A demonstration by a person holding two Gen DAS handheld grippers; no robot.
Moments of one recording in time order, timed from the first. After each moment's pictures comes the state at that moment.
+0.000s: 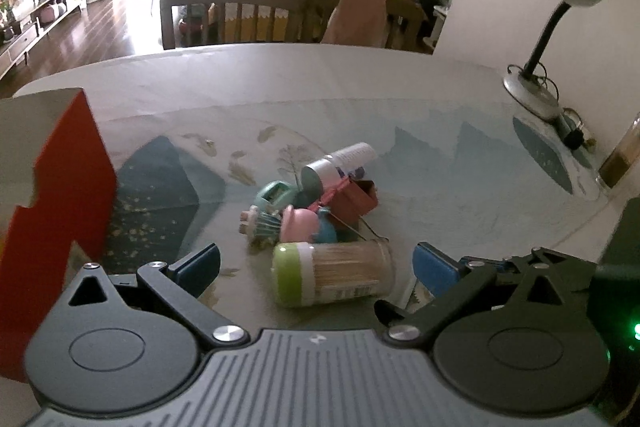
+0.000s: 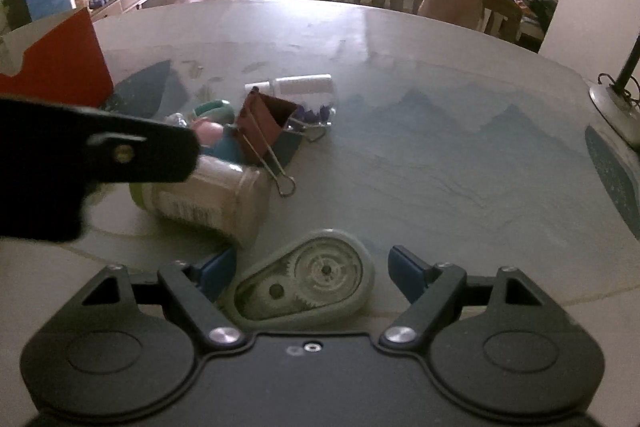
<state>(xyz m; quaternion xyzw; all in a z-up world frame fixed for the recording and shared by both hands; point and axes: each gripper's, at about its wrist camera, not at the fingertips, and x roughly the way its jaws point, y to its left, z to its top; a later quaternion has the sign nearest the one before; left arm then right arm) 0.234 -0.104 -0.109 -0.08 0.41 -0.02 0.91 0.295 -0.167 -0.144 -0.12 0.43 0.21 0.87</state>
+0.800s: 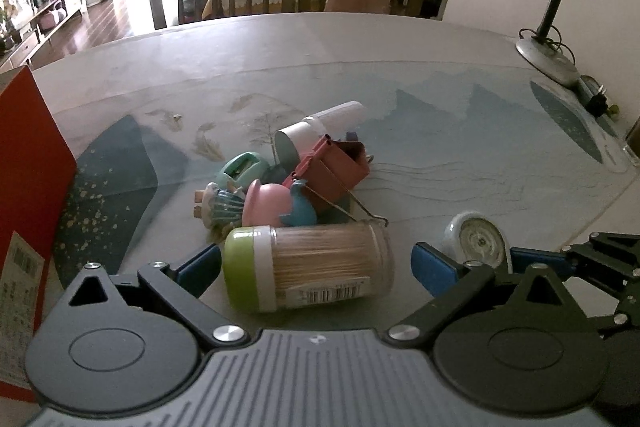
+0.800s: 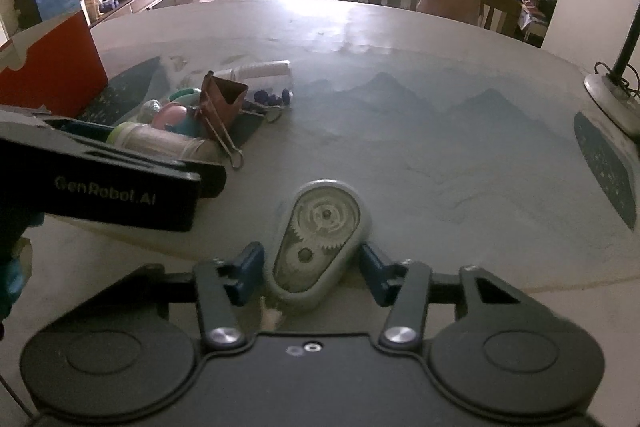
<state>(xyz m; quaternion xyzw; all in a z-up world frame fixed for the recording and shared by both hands) 0.255 -0.137 -0.153 -0.05 0.42 -0.01 0.90 0.297 -0.212 -0.147 -0.11 0.43 0.23 0.87</state>
